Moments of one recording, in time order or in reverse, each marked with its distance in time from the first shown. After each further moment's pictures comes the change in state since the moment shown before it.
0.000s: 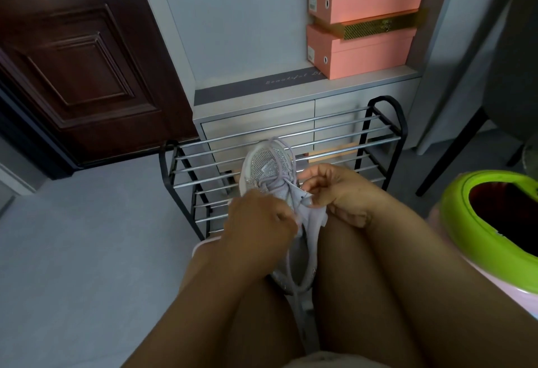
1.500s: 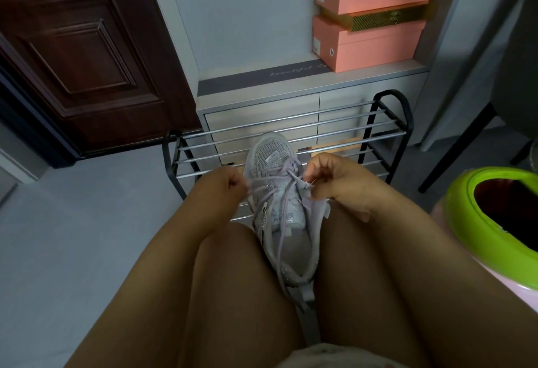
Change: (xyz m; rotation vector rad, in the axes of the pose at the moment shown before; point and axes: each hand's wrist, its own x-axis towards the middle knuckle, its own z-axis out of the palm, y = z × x) left_hand 0.032 -0.056 -0.032 -0.006 0.099 -0.121; right_hand -0.012 -0.009 0.014 -0.332 0.078 -0.114
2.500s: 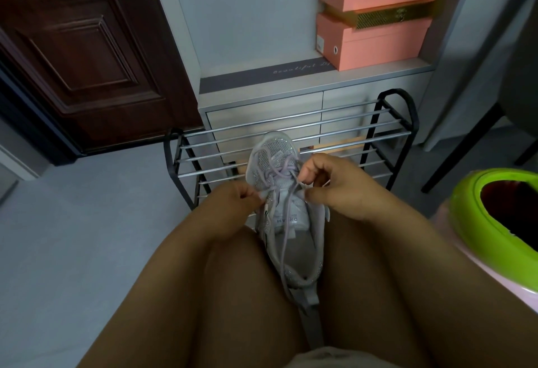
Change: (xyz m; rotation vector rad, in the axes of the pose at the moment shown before) left_hand -0.004 -0.003 0.009 -0.206 -0.173 -0.073; right_hand -0.004 -0.011 0.010 -0.303 0.010 -0.132
